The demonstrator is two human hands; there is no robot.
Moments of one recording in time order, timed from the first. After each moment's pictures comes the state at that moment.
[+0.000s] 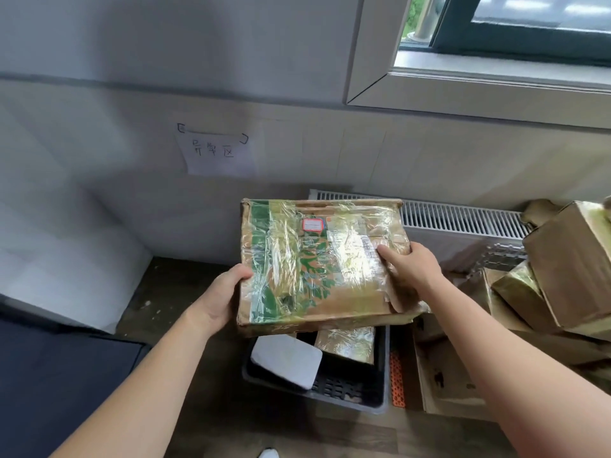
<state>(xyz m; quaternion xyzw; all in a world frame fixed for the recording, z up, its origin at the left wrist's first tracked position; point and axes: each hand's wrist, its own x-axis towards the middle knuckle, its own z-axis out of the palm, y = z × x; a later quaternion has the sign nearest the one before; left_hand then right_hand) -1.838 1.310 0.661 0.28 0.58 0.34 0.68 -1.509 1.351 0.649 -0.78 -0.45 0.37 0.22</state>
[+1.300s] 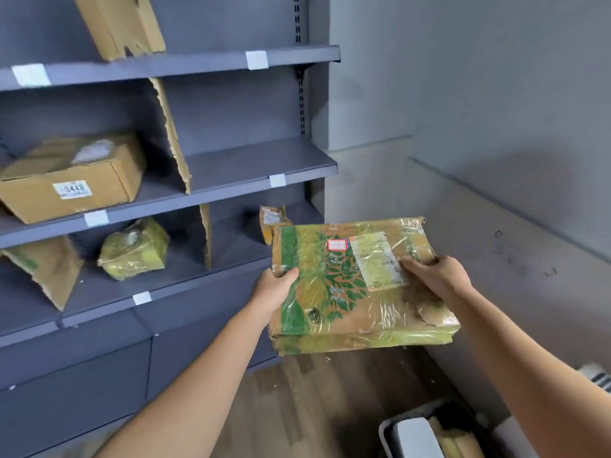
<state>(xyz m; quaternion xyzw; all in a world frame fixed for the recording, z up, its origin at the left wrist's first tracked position) -1.994 1.011 0.845 0.04 0.83 0.51 0.22 -1.864 1.280 0.832 -0.44 -0.79 0.41 0.12</state>
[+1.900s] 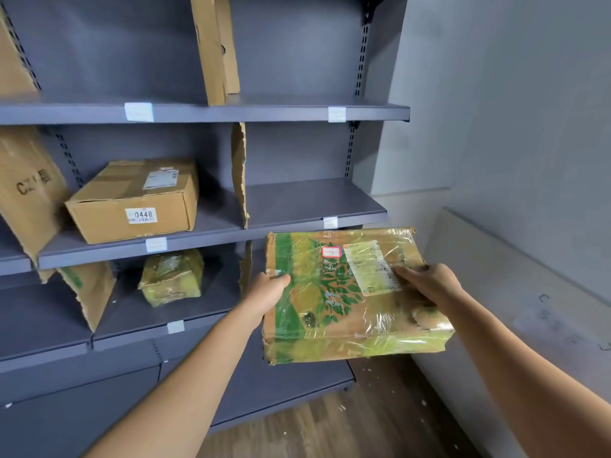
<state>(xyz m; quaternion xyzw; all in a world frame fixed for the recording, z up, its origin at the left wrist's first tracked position) -2.116 0.911 0.896 0.04 0.84 0.51 0.19 -2.002 1.198 0.896 -0.41 -0.82 0.38 0.11</state>
